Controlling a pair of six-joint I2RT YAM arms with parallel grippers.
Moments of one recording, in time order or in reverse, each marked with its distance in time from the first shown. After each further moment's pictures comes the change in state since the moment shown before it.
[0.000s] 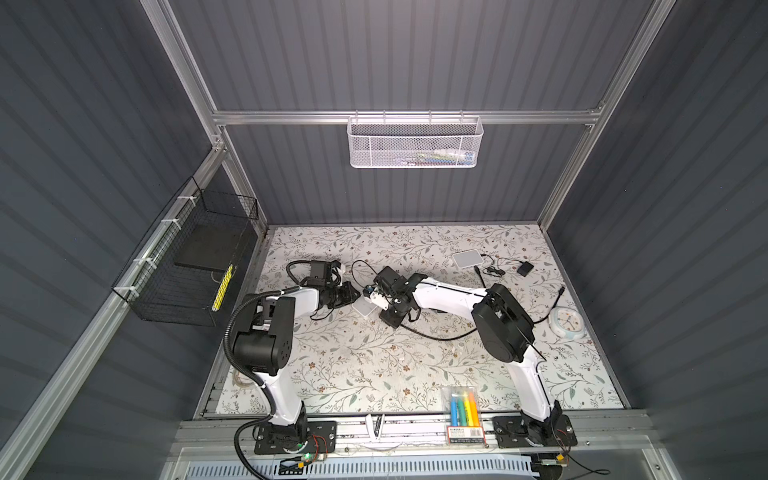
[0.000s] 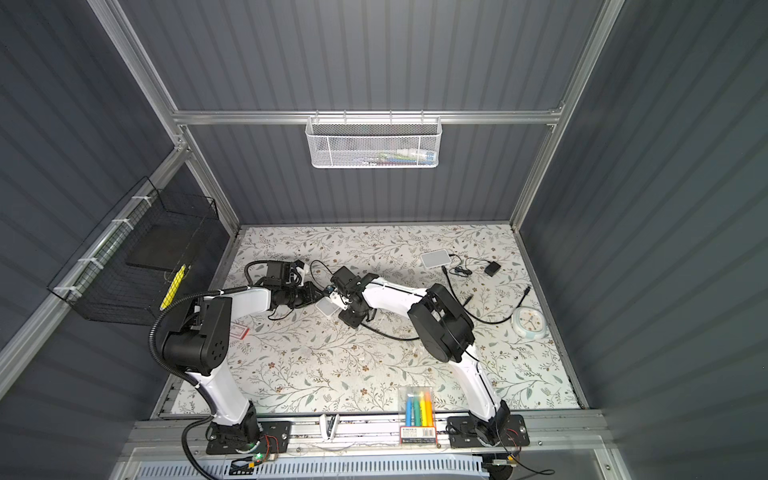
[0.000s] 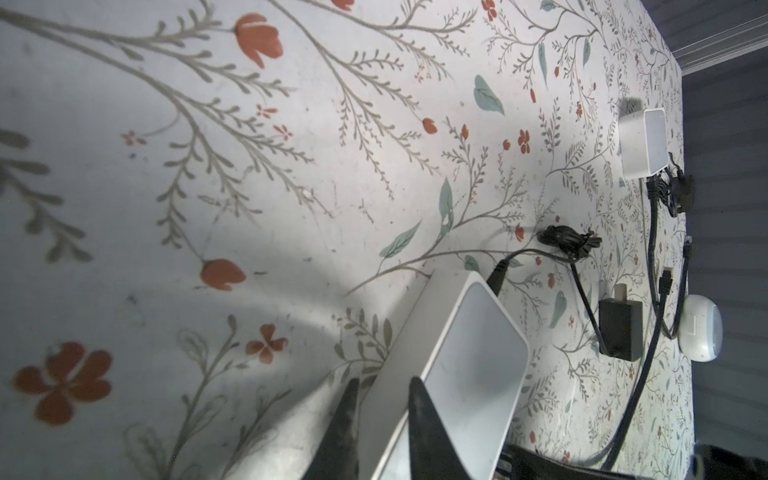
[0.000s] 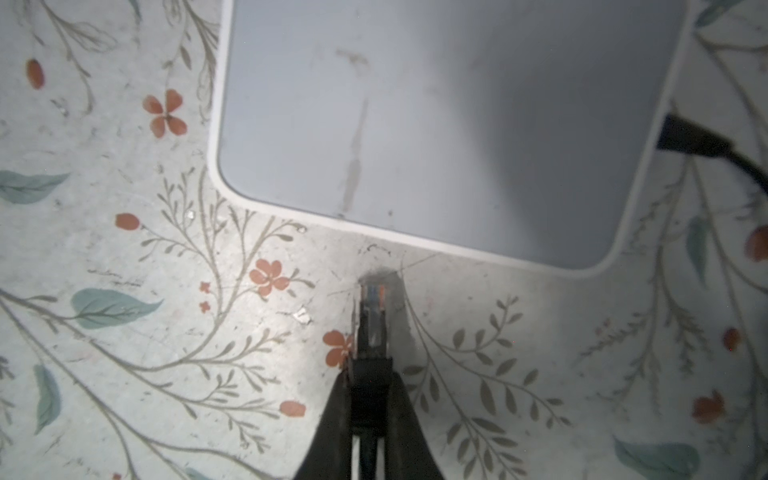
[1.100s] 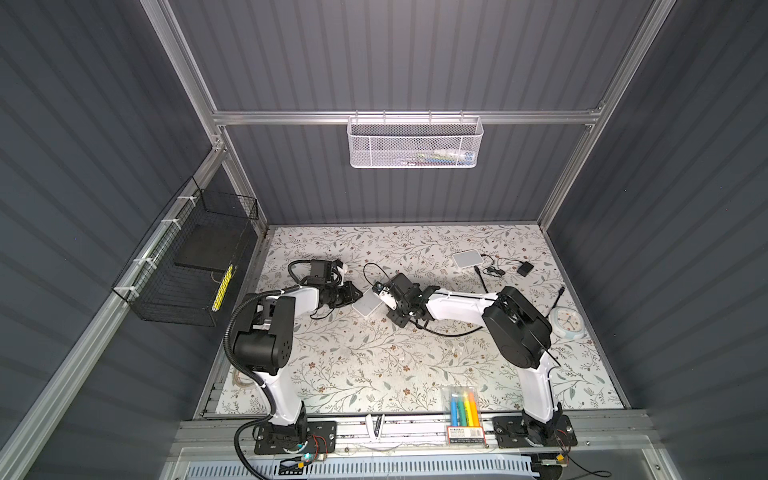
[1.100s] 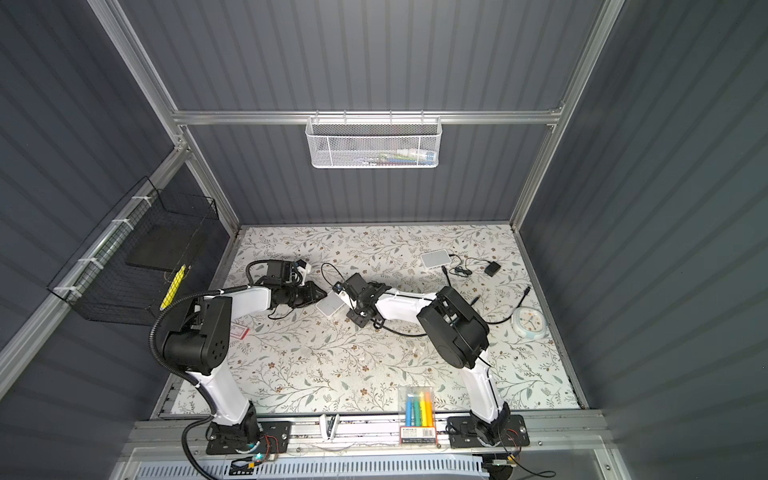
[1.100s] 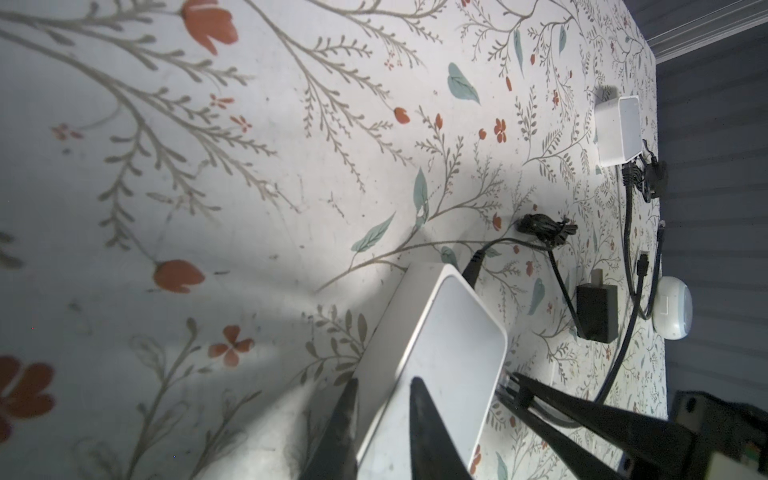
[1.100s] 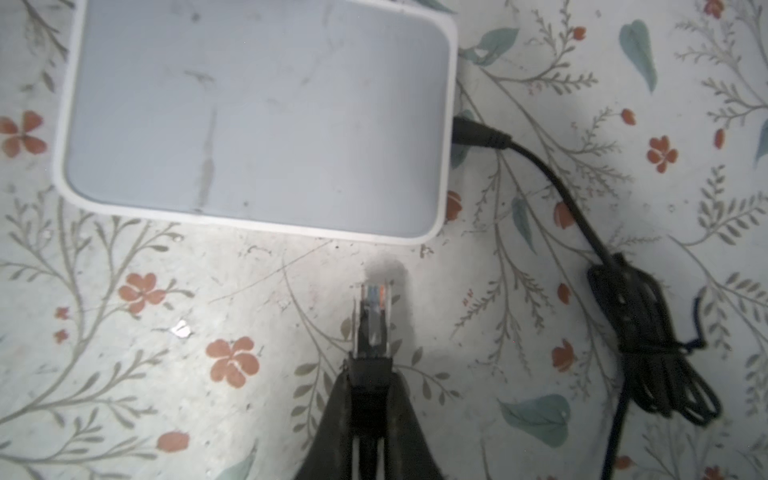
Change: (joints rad) left arm 0.000 0.012 0.021 -0.012 0.056 0.010; right arm -0.002 -0.133 -0.298 0.383 0.170 -0.008
